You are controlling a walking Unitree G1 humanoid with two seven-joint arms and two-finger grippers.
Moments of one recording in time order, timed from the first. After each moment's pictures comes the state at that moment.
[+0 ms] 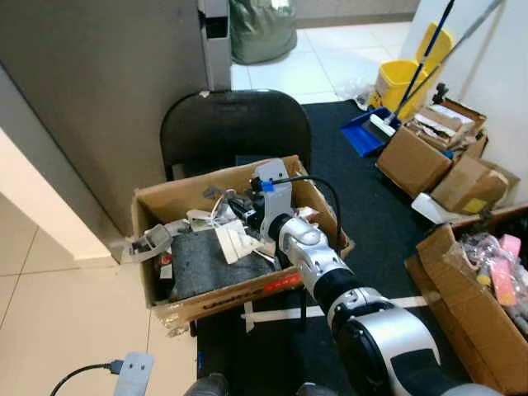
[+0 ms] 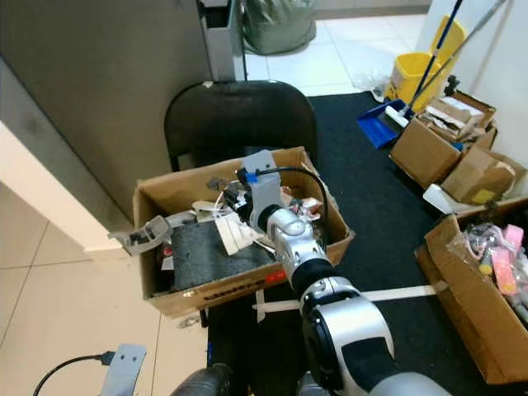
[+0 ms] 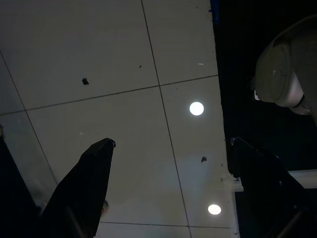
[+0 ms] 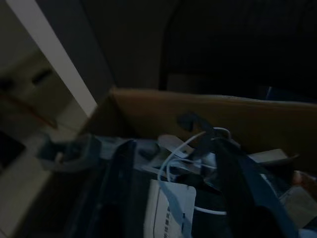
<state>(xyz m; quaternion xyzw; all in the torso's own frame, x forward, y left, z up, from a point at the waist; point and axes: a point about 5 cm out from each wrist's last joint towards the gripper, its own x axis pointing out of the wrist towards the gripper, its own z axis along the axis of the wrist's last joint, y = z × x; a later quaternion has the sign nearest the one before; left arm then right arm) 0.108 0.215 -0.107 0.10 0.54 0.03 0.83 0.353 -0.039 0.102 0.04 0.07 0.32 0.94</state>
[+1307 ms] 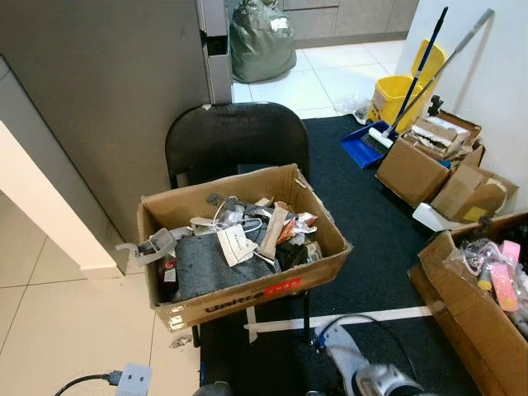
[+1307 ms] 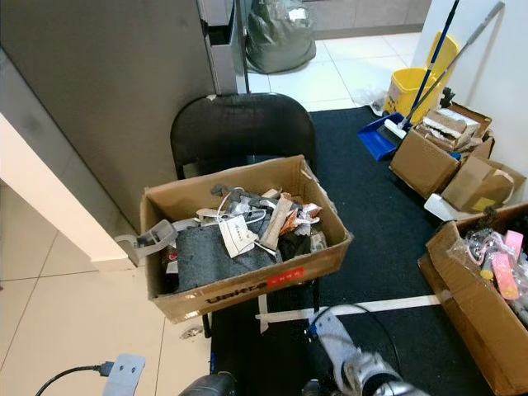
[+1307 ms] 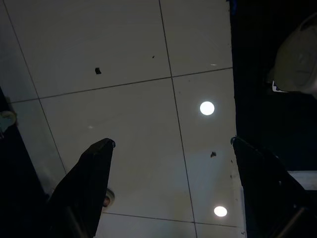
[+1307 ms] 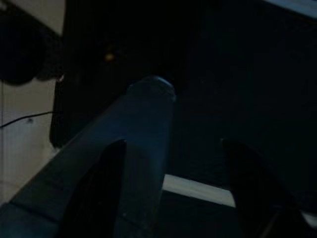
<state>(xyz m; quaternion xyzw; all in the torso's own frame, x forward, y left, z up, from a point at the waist) 0.099 0.218 -0.109 0.11 0.56 0.04 0.82 0.161 -0.184 -0.094 -0.10 0.58 0.14 0.80</state>
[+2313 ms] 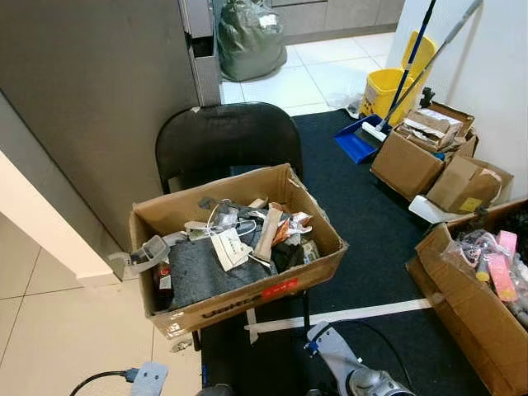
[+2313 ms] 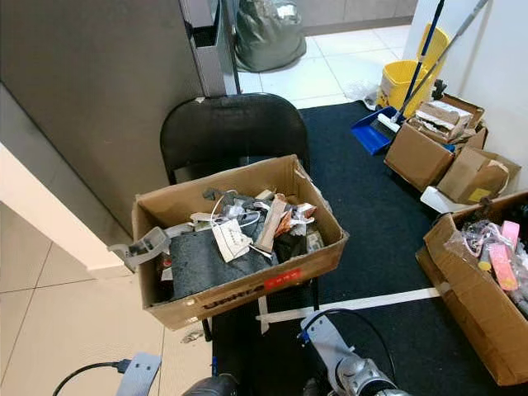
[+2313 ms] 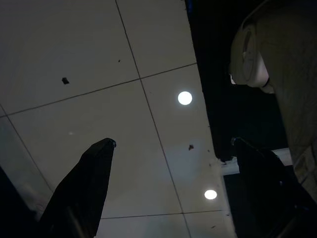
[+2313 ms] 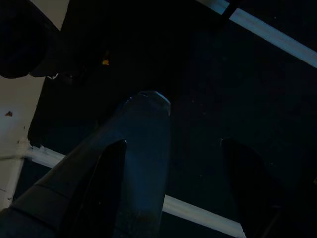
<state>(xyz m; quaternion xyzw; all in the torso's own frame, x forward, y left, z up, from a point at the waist) 0.104 0.198 -0.112 0.07 0.57 -0.03 0.81 0.168 -0.170 -0.093 -0.19 0.57 0.20 0.78</state>
